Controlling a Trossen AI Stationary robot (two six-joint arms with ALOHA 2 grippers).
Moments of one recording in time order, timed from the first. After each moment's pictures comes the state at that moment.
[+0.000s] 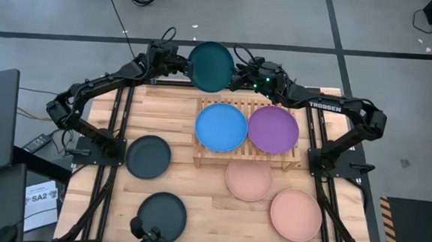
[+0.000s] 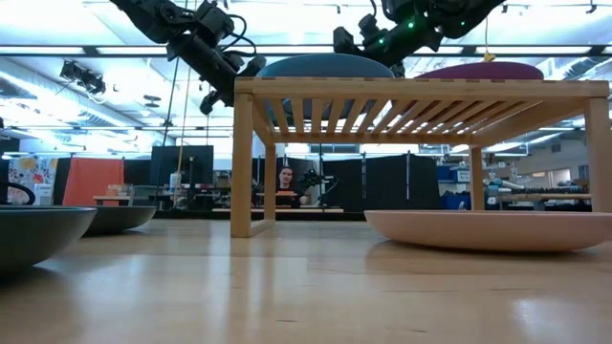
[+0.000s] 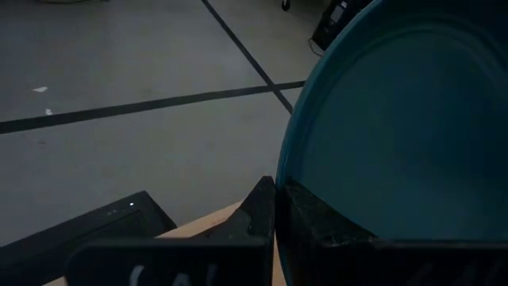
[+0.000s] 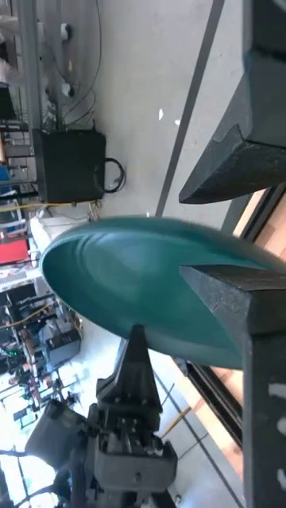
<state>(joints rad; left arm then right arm) 0.77 1.46 1.13 -0.09 -0.06 -0.40 -0.46 1.49 1.13 0.18 0.33 0.34</state>
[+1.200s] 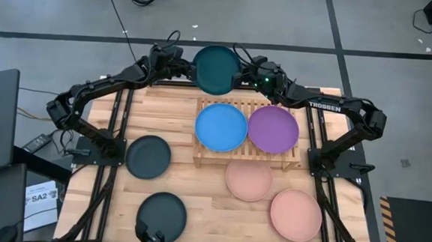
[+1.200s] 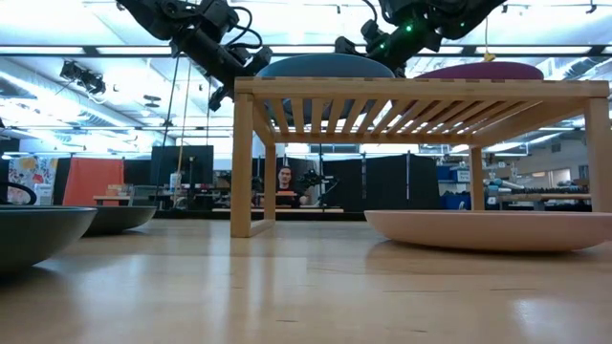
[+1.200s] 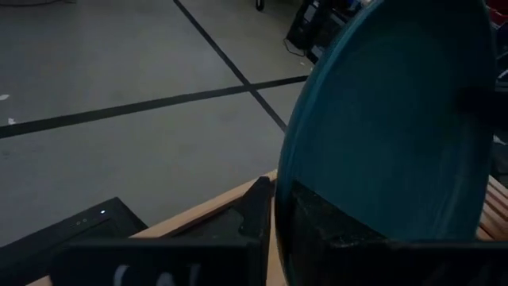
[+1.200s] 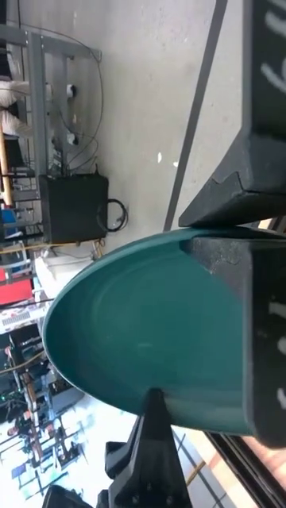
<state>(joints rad) 0.72 1.46 1.13 -0.07 -0.05 -0.41 -0.45 1.49 1.13 0.15 0.44 0.34</state>
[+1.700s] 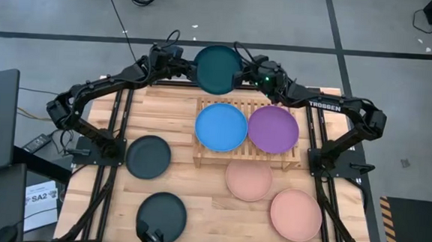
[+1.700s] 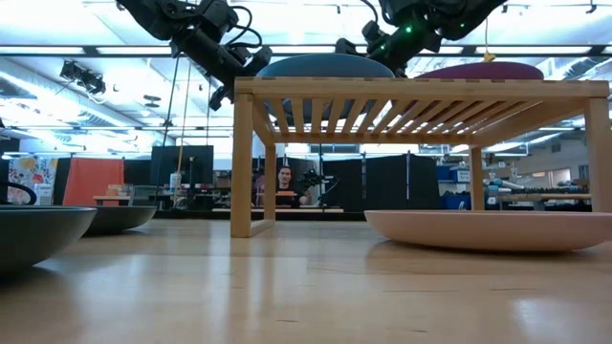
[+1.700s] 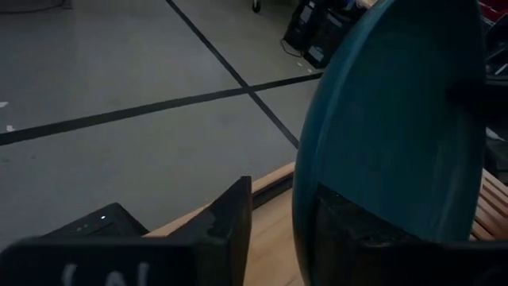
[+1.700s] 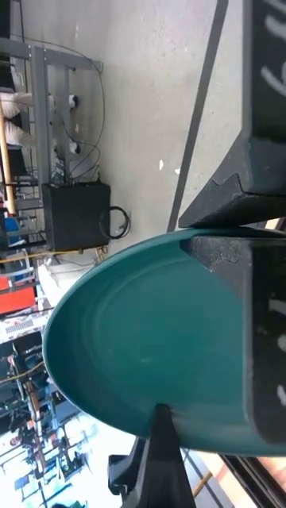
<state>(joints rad) 0.72 1.46 1.13 -0.06 -0.04 -0.38 -0.47 1.49 1.13 0.15 0.47 0.34</state>
